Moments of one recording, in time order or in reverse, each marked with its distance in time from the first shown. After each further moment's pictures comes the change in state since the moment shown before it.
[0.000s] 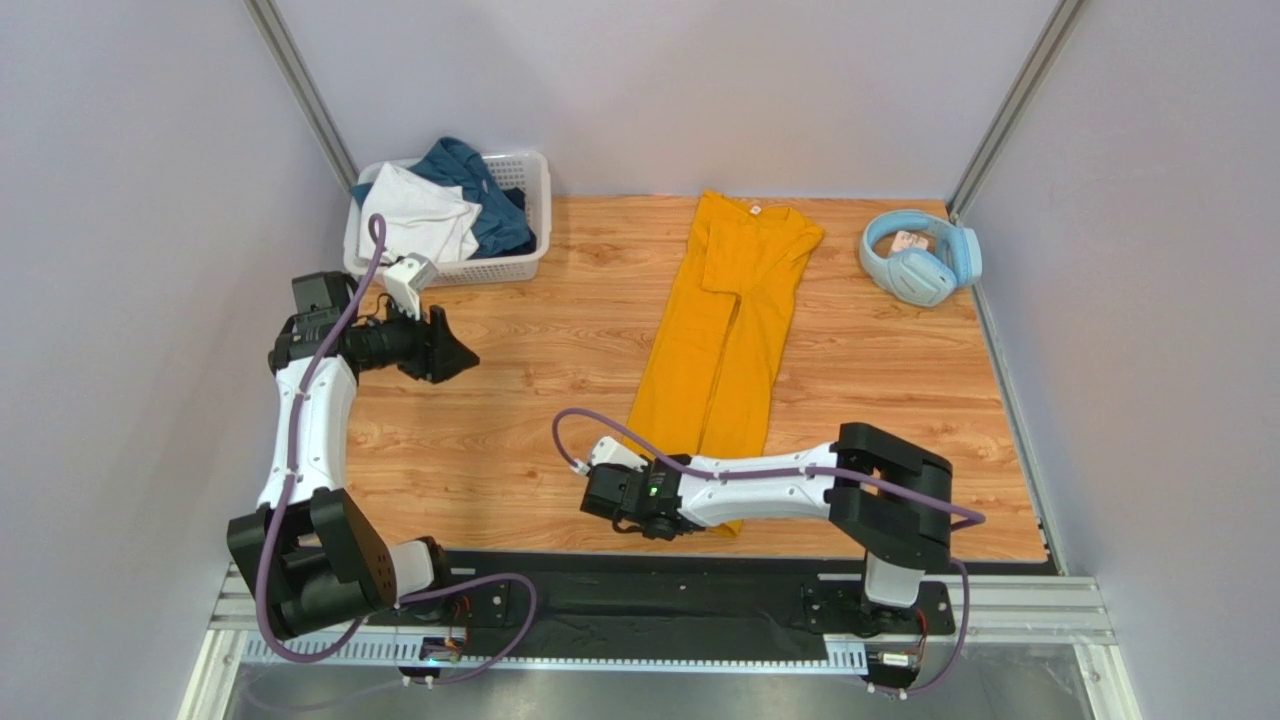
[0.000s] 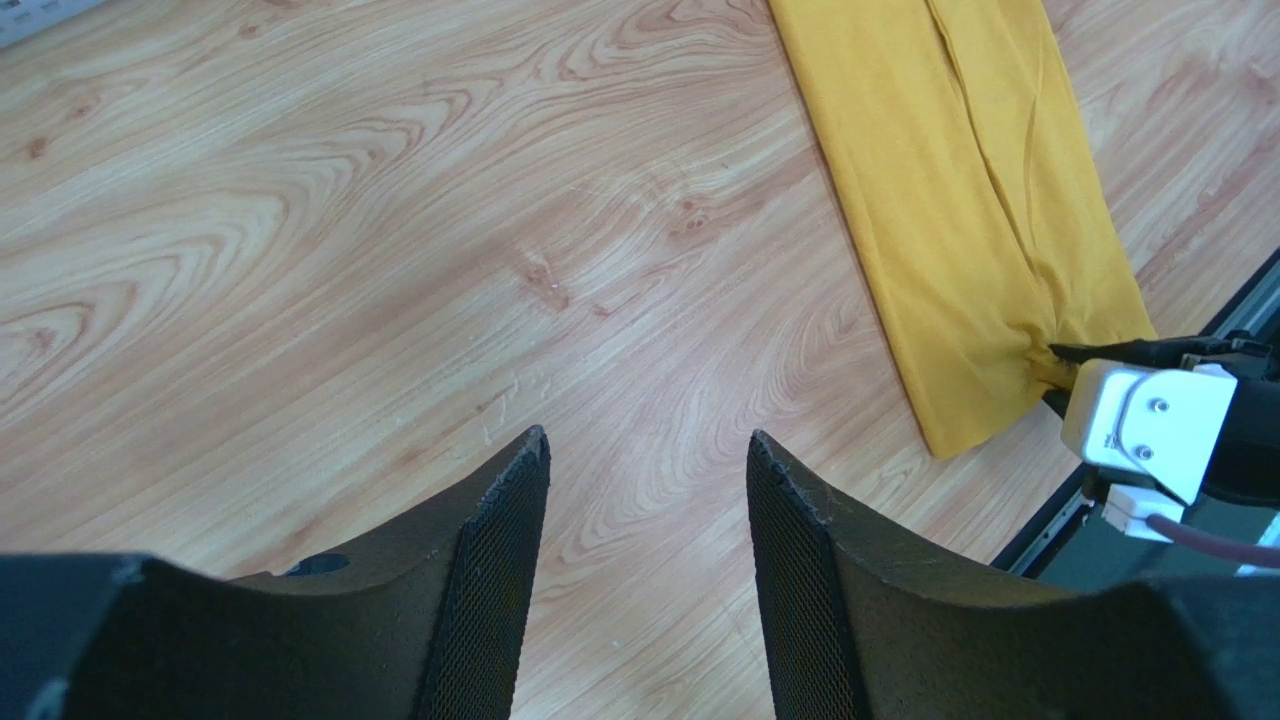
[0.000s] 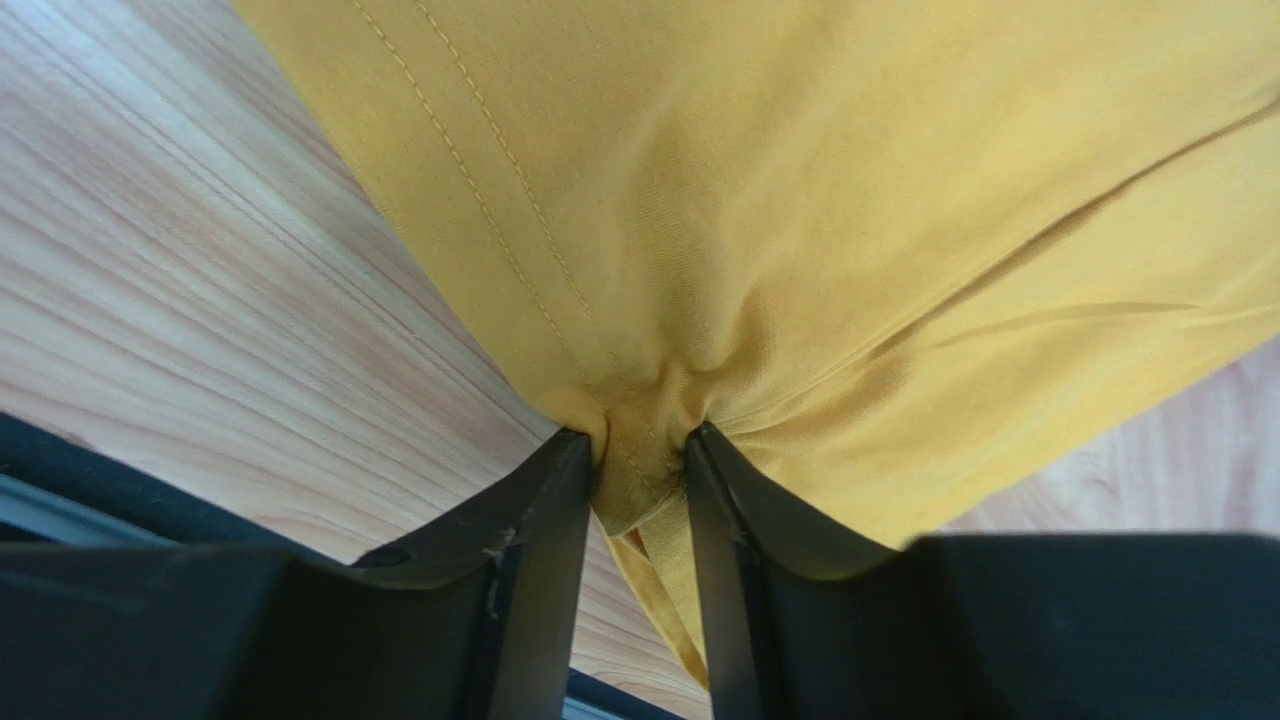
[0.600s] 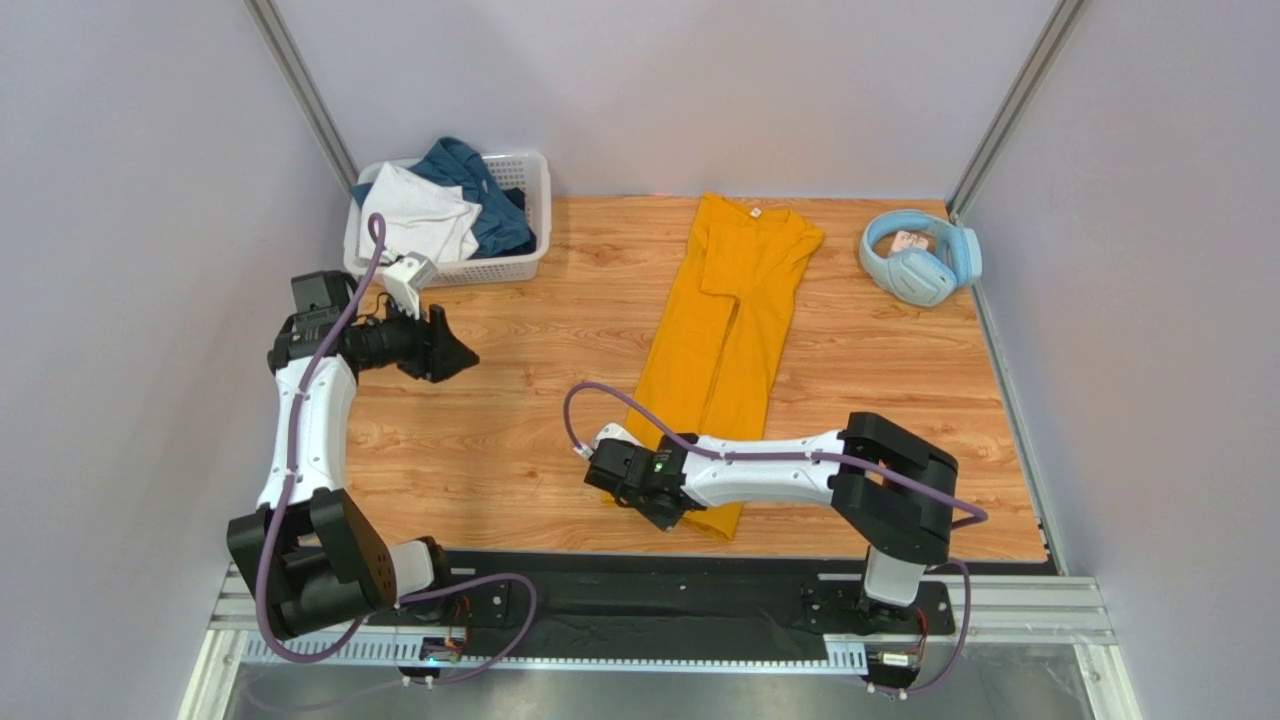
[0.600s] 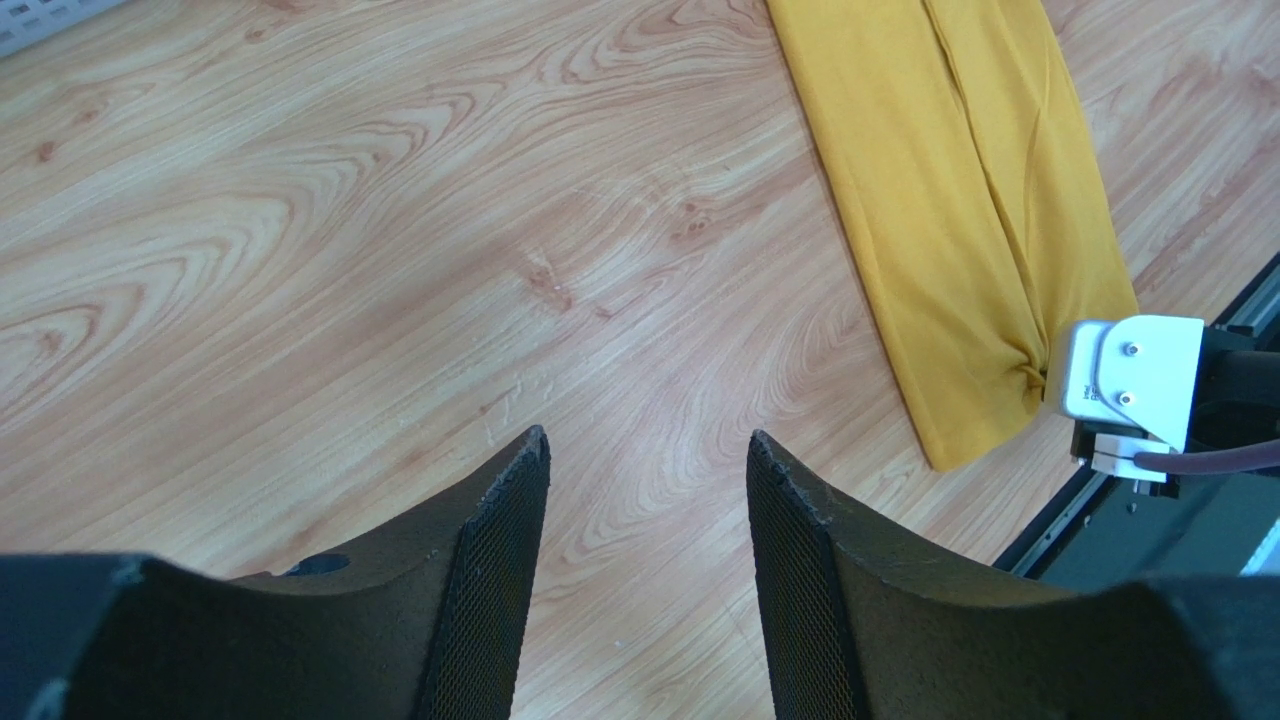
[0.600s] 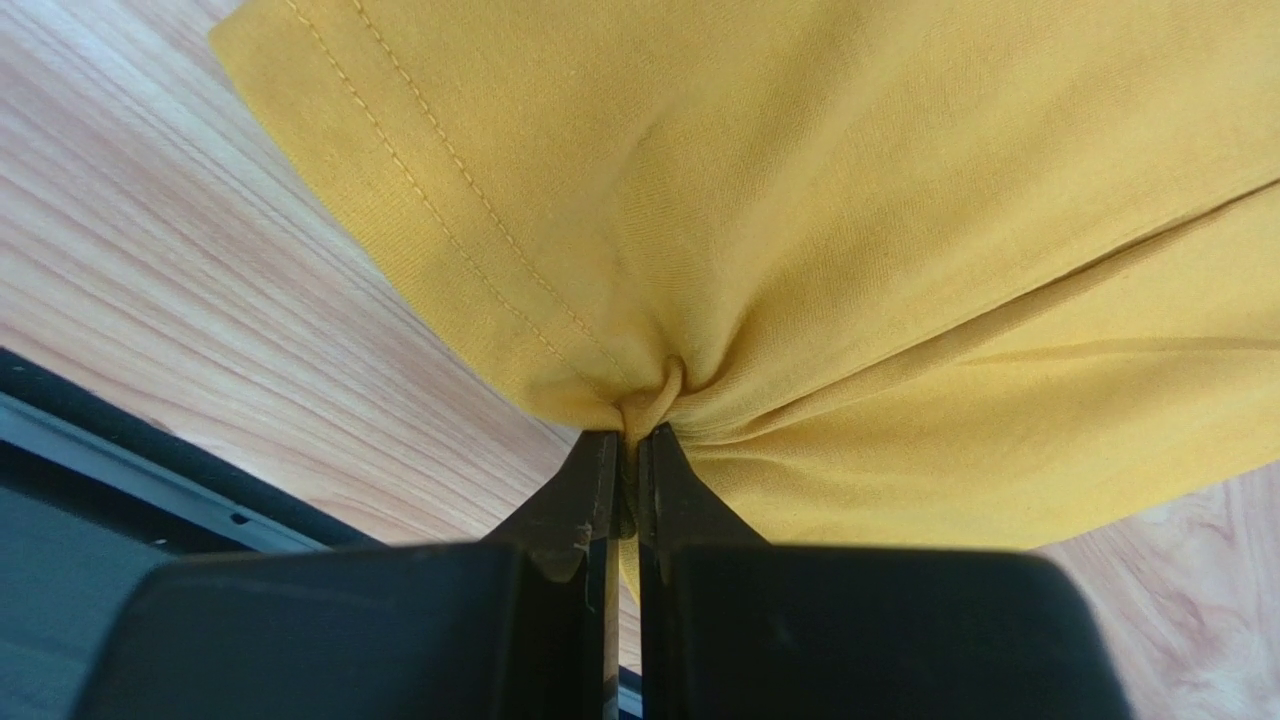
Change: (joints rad) left arm 0.000 0.000 0.005 0.000 -0.003 0.000; right arm -0.080 -0.013 0.017 0.004 -0.186 -0.004
